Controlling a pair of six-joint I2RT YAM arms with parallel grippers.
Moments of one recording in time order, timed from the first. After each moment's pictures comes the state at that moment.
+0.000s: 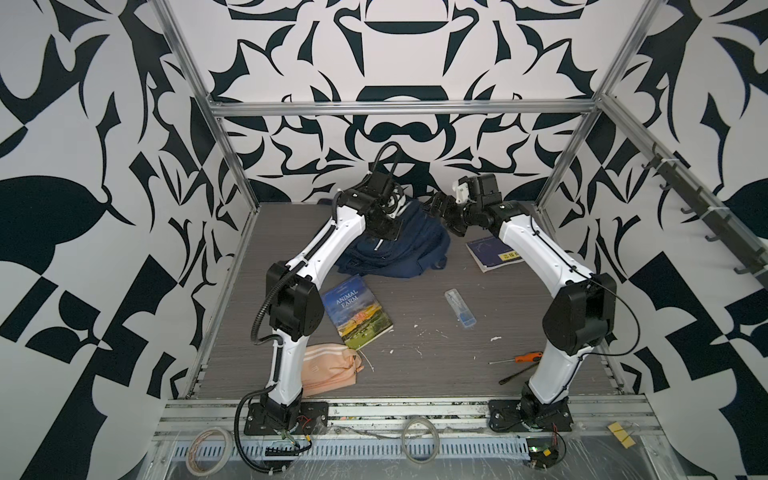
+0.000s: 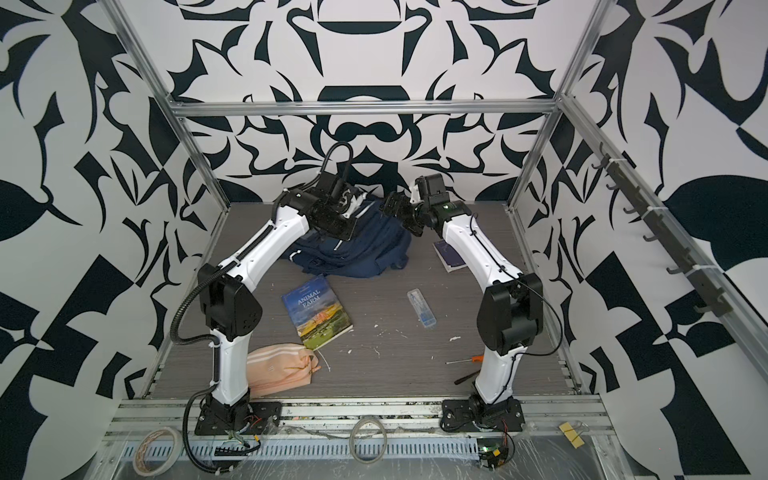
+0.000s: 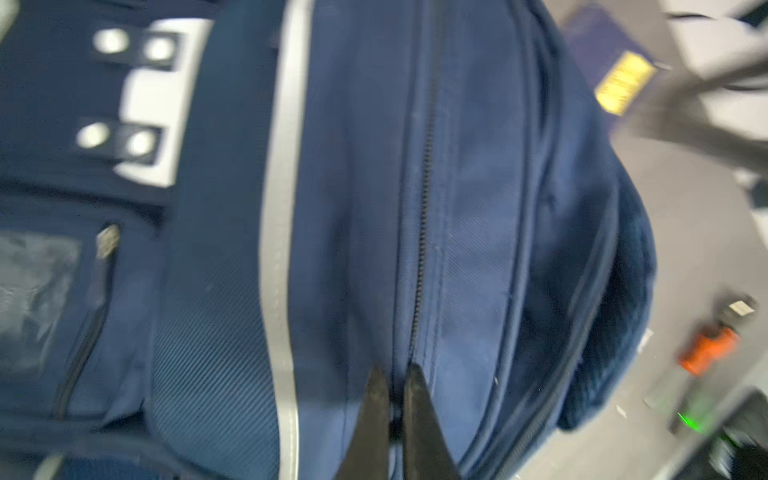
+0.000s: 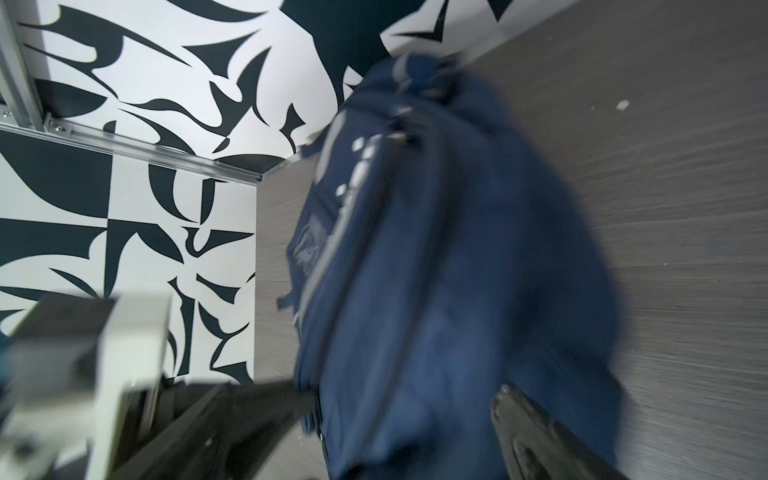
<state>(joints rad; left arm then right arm) -0.55 2.06 2.10 -1.04 0.21 -0.09 0.29 1.82 1.69 -0.56 -0.44 0.76</state>
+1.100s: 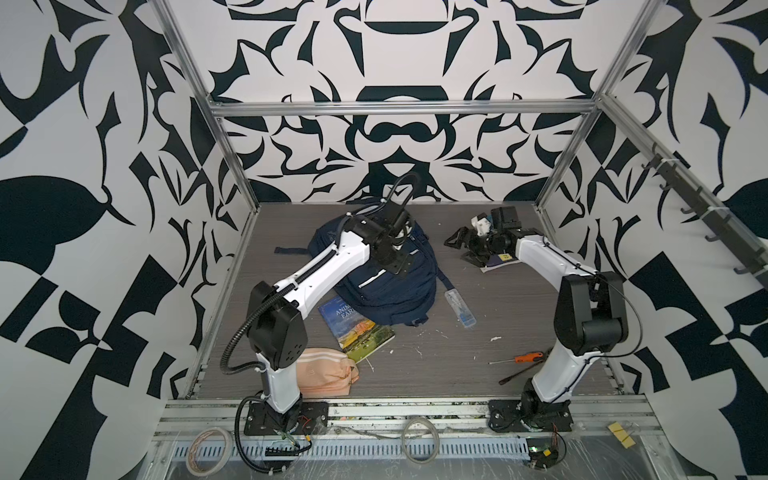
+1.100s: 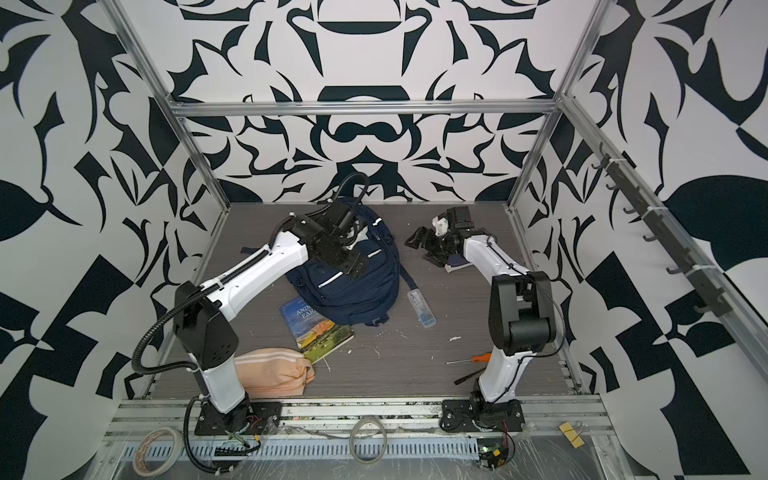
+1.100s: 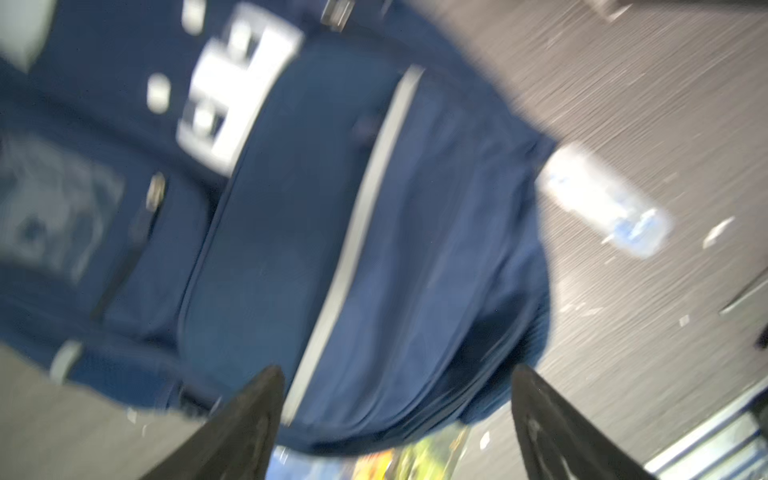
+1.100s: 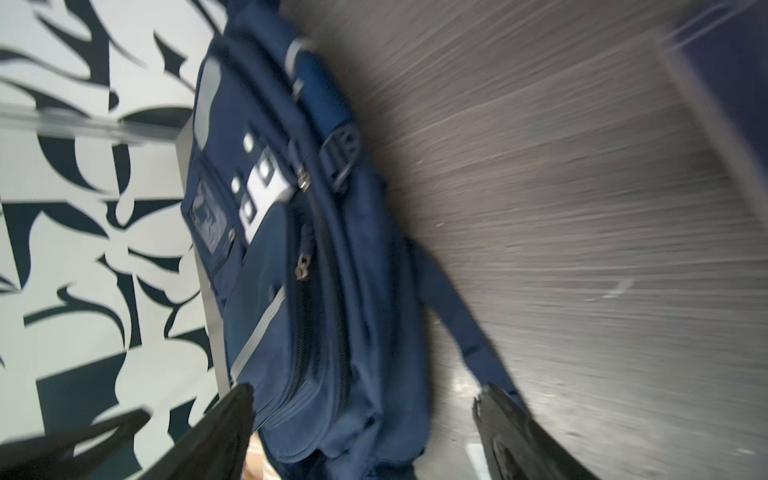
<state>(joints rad) -0.73 1.86 1.80 -1.04 -0.01 -0.08 0.08 1.77 1.31 -0.48 -0.61 0.60</state>
